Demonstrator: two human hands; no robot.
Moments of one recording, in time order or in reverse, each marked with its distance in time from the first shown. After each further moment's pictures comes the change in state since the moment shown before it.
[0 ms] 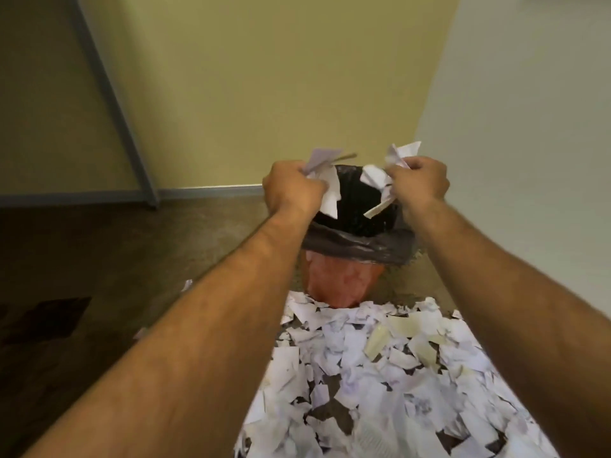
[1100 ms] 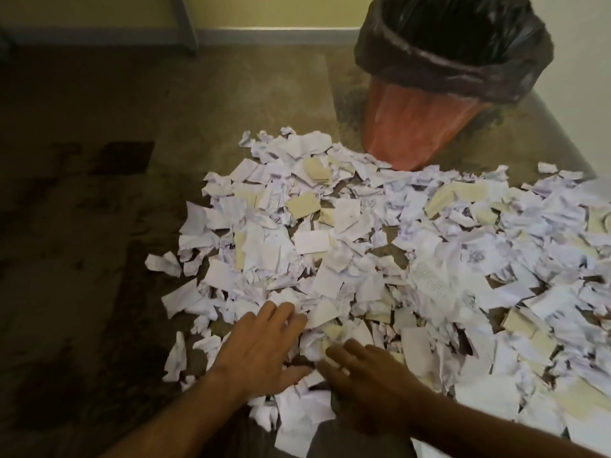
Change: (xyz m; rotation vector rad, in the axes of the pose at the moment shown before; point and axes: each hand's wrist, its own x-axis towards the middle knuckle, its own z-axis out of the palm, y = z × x) left_hand -0.308 -0.303 -0.170 1.070 -0.835 0.356; right_hand -0.410 0.231 -0.065 -0.980 -1.576 -0.781
